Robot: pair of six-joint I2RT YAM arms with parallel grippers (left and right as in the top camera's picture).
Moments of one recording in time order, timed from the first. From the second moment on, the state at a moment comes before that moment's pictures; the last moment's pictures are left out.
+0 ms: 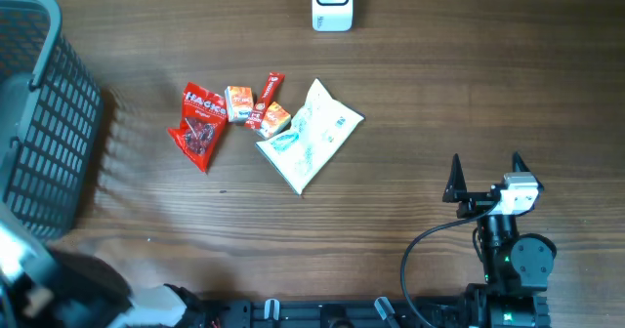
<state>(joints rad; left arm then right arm) 0.79 1.62 1.62 -0.84 -0.27 -0.72 -0.07 0.02 0.01 0.00 -0.08 -0.02</state>
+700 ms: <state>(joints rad) 0.01 1.44 1.61 -1.11 0.34 -0.64 -0.07 0.02 0.01 0.00 -0.07 -0.02</state>
